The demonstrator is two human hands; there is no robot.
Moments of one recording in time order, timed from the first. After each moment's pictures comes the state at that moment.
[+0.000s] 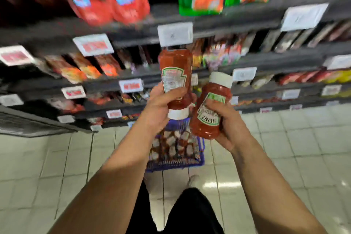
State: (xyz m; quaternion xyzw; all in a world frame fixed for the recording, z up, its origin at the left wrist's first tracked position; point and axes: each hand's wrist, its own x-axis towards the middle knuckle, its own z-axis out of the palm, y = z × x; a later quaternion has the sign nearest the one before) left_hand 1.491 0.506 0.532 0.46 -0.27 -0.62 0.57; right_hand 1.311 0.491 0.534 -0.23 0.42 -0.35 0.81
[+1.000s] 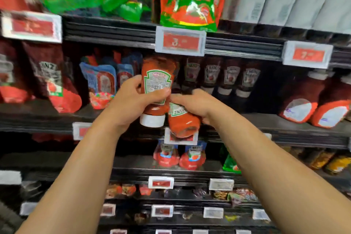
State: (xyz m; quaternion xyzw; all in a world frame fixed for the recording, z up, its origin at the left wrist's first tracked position) left_hand 1.767 0.443 0.871 0.50 -0.50 -0.32 0.64; right_hand 1.609 0.340 0.880 -0.66 0.44 -0.25 0.55
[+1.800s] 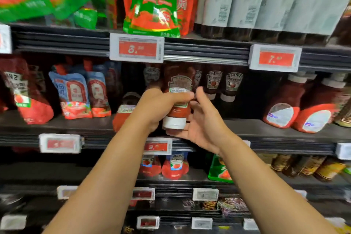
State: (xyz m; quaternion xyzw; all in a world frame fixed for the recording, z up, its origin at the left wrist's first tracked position) left_hand 1.670 0.371 0.884 0.58 -0.42 -0.39 0.58; right_hand 1.523 0.321 0.848 -0.49 0.19 -0.28 0.80
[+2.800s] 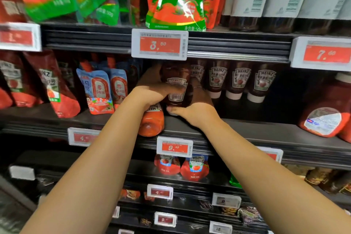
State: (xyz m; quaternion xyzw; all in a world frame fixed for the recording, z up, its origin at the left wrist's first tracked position) left_hand 1.748 0.350 0.894 0.68 -0.52 -0.17 0.50; right_hand 1.605 0.278 0.836 -0.81 0.39 -0.31 0.31
